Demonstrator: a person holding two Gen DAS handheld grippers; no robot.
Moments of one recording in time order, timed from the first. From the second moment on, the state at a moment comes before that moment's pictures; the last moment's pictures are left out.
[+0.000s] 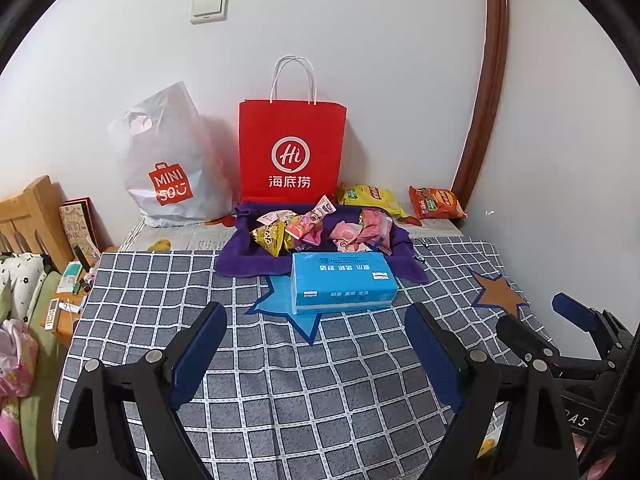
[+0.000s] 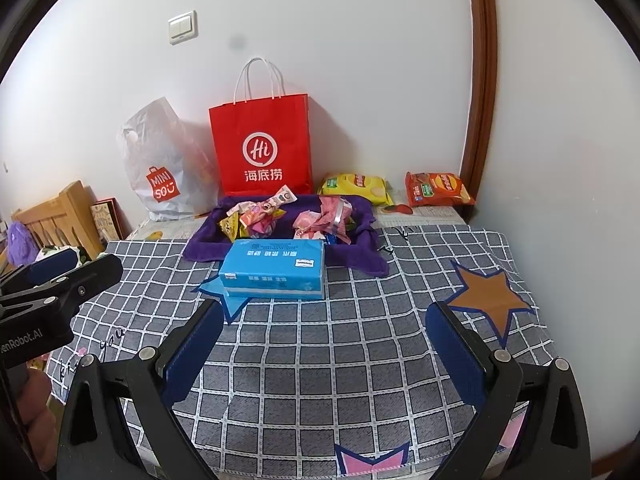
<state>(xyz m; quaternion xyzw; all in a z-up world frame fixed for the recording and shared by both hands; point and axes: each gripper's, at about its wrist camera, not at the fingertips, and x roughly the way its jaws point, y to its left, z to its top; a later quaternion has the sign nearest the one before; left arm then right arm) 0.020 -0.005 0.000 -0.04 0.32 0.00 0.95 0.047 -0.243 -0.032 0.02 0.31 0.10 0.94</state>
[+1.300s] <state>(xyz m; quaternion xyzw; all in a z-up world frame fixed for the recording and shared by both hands) 0.021 -0.007 -0.002 -0.03 0.32 0.00 0.95 0.049 -0.248 -0.032 0.03 0.31 0.10 0.94</state>
